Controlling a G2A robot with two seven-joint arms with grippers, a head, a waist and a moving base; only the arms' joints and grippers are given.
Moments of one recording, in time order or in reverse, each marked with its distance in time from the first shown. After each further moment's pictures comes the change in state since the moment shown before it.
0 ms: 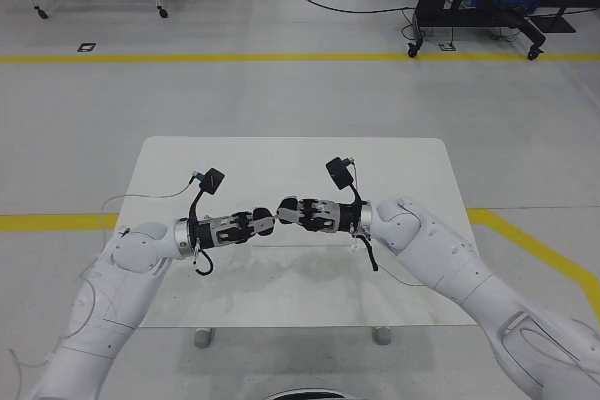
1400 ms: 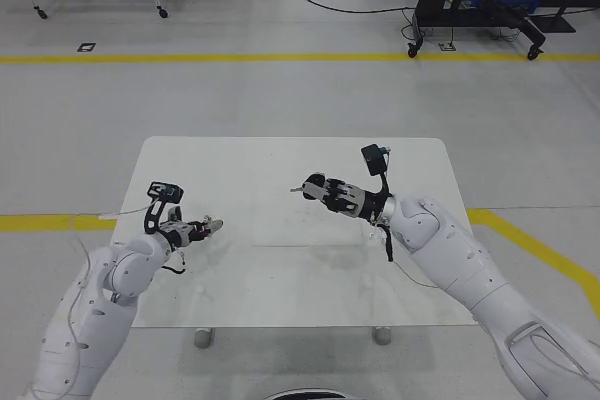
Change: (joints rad) left arm 0.194 0.051 -0.165 -0.153 1.041 0.621 0.368; right arm -0.083 0.028 0.180 -0.014 -0.118 0.000 -0.146
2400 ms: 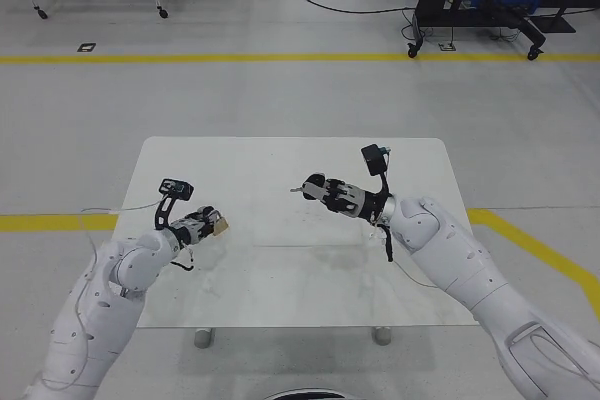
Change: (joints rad) left arm -0.015 -0.015 0.002 0.012 -0.197 -0.141 0.012; right arm 0.000 0.000 0.000 0.000 0.000 0.000 0.000
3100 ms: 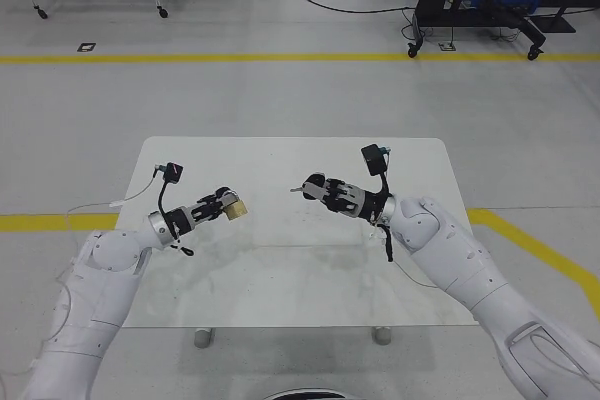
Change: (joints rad) left arm -0.153 -0.027 0.052 0.239 -0.691 -0.195 -0.187; right arm 0.000 0.000 0.000 0.000 0.000 0.000 0.000
